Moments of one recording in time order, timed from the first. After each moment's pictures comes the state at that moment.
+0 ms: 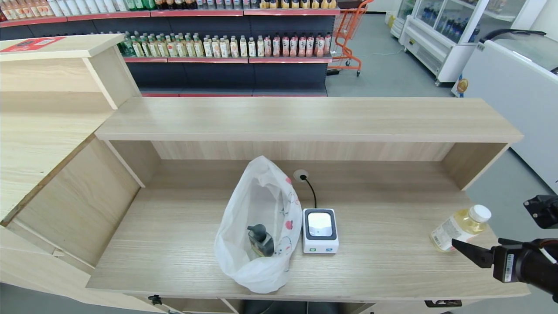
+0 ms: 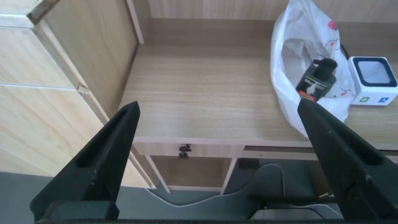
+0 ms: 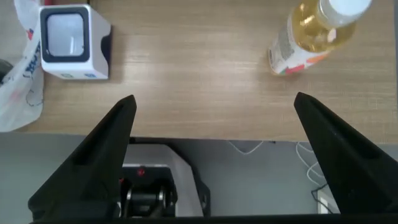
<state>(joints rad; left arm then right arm) 0.00 0.00 0.00 0.00 0.00 0.01 -0.05 1.30 -0.21 -0.64 0.12 -0.02</state>
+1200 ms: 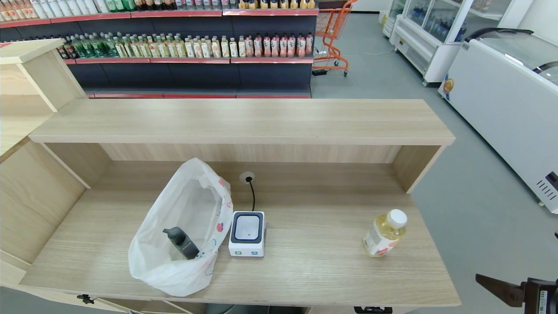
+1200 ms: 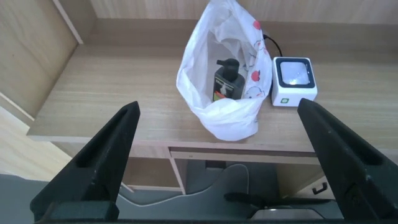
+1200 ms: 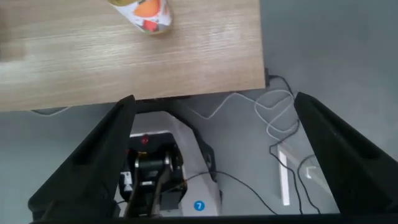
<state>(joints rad) 0.00 0.00 0.00 0.00 0.00 0.01 -0.07 1.05 -0.22 -0.24 0.05 0.05</state>
